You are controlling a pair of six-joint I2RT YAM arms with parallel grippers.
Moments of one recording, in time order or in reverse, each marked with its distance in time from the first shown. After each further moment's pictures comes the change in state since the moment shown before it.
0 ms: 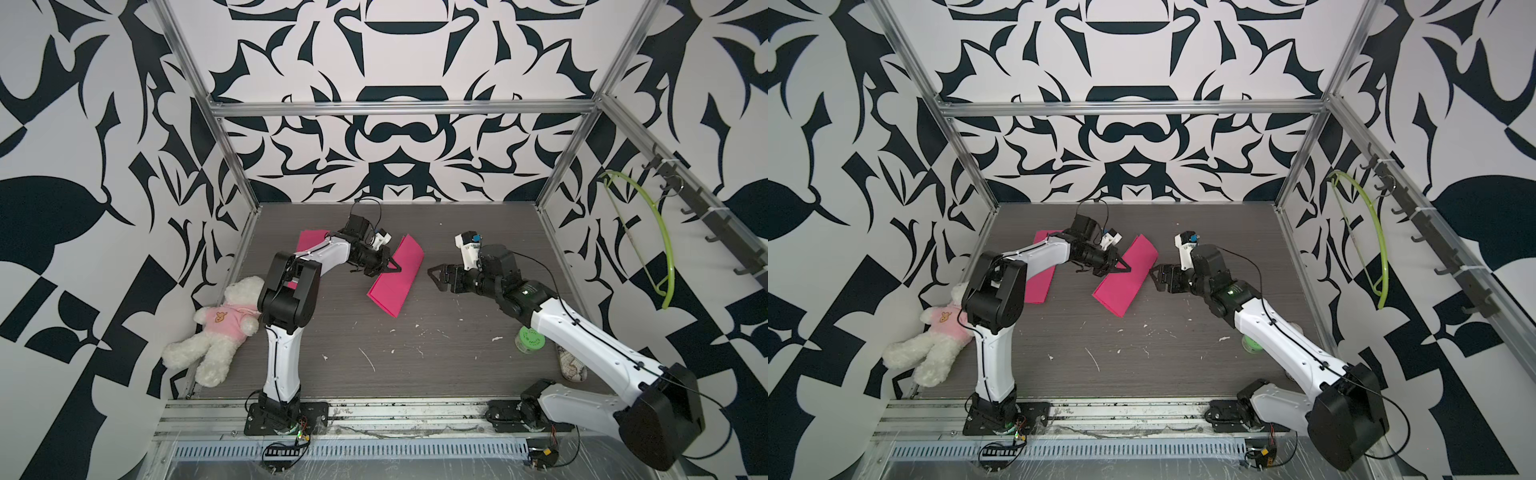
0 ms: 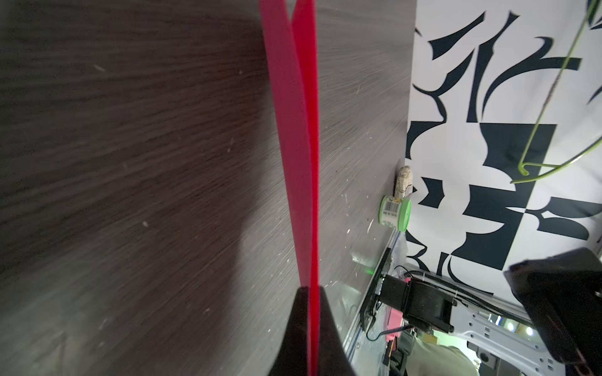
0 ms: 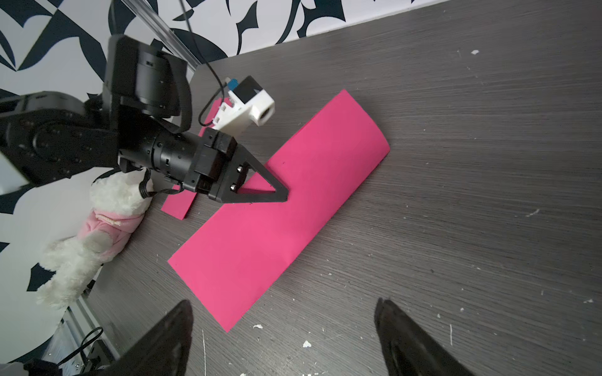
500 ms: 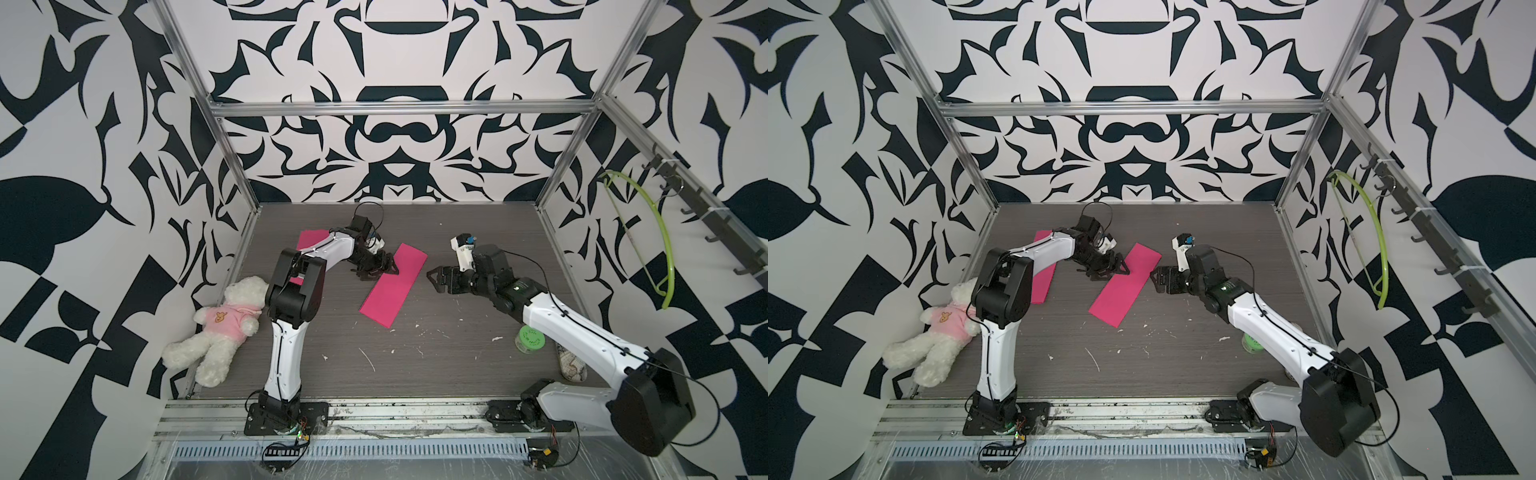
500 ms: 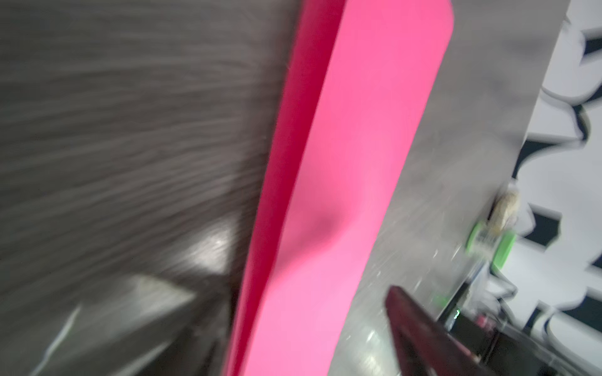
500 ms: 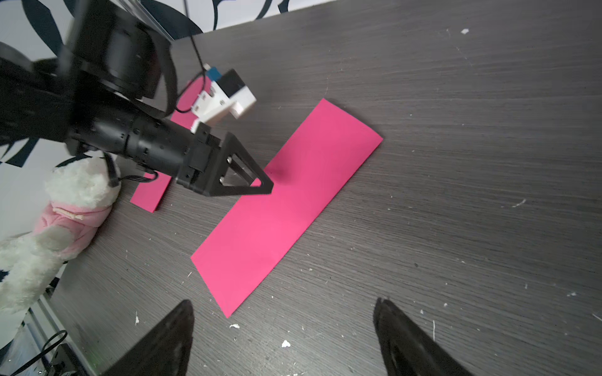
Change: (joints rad) left arm -0.025 0.013 0.049 -0.146 -0.347 0.050; right arm 0.003 0.101 0.007 -0.001 0.028 -0.035
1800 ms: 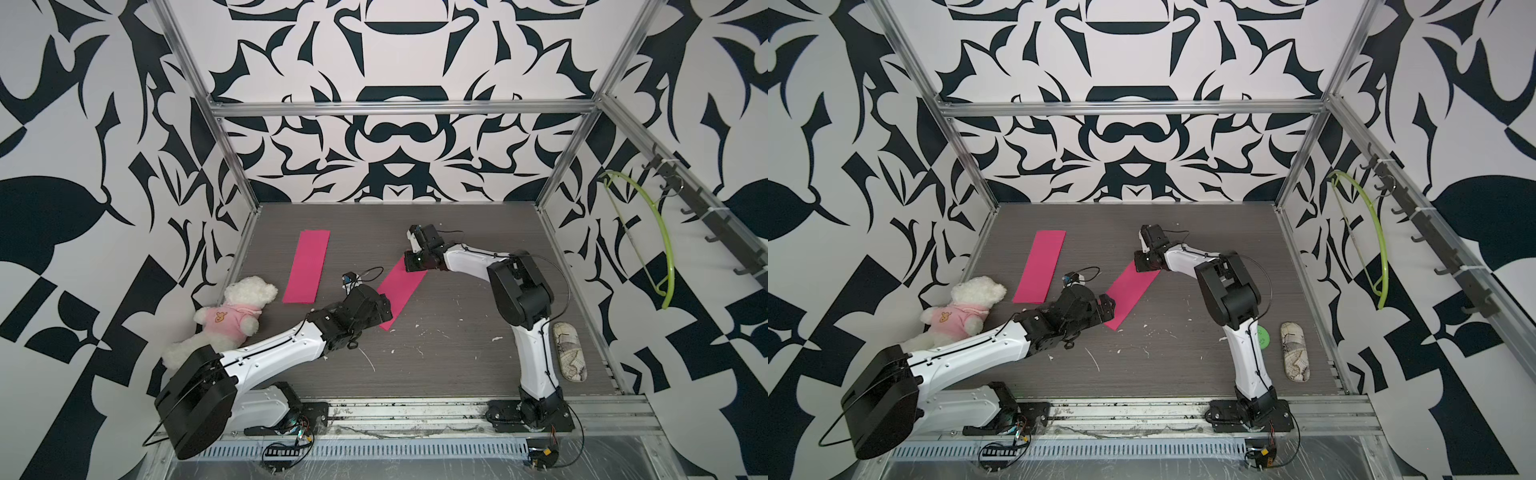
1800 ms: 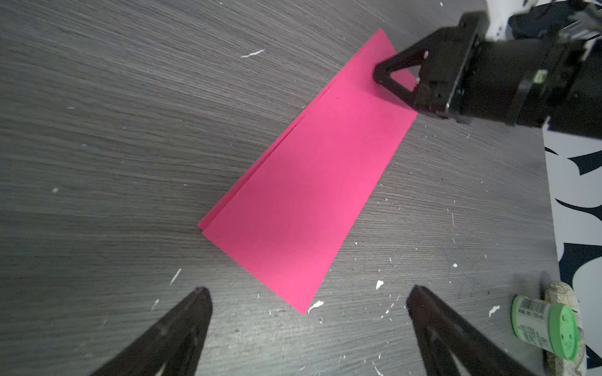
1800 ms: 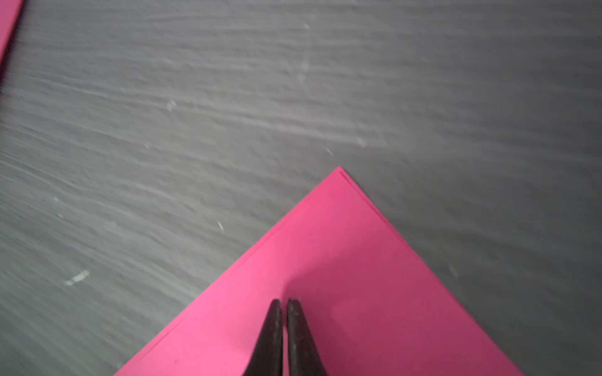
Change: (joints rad) left arm -0.432 -0.885 -0.914 0.460 -0.757 -0.628; right arm -0.002 0.856 0.555 0.027 0.075 -0.080
